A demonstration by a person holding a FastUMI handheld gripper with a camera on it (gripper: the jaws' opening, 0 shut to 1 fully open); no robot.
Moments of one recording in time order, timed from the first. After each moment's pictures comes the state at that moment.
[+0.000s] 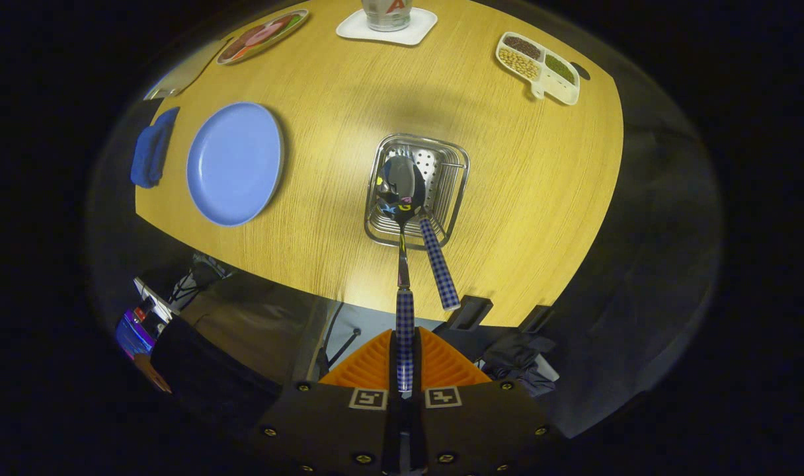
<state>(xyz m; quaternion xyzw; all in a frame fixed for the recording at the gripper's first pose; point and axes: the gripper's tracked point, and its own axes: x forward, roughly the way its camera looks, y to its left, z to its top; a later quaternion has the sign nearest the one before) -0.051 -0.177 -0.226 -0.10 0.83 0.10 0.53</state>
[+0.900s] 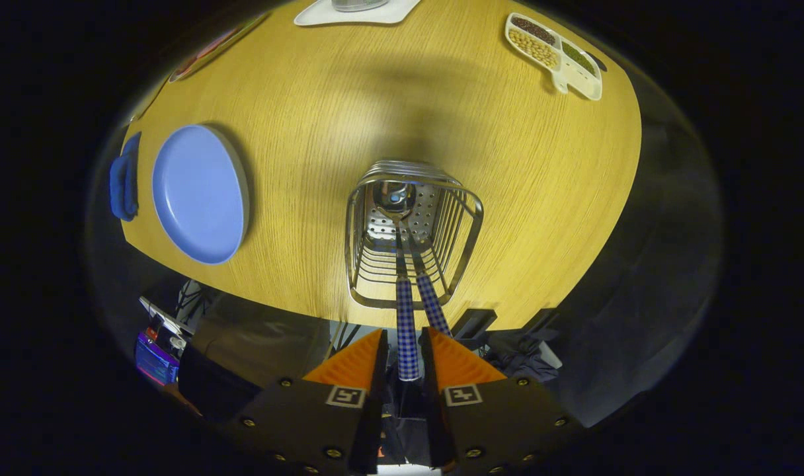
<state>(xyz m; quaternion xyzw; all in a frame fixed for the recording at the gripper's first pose) -0.018 -0.166 -0.261 -0.11 0.86 0.09 0.50</state>
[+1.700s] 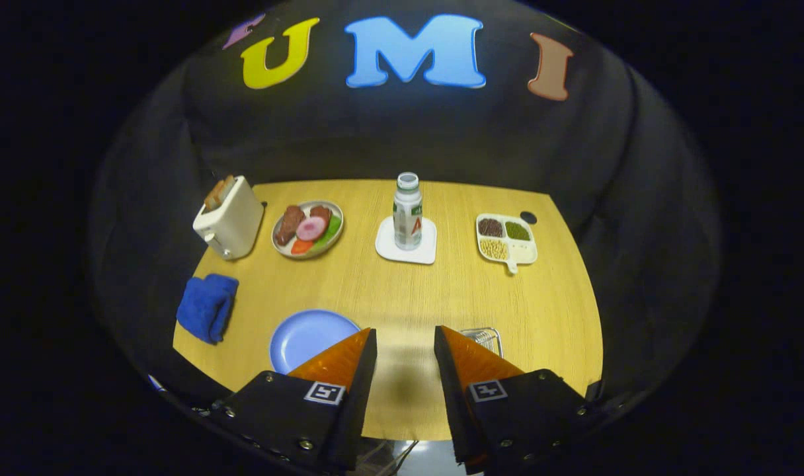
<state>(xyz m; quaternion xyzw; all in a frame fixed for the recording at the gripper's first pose) 0.046 -0.050 -0.118 0.03 0.39 0.06 0.92</state>
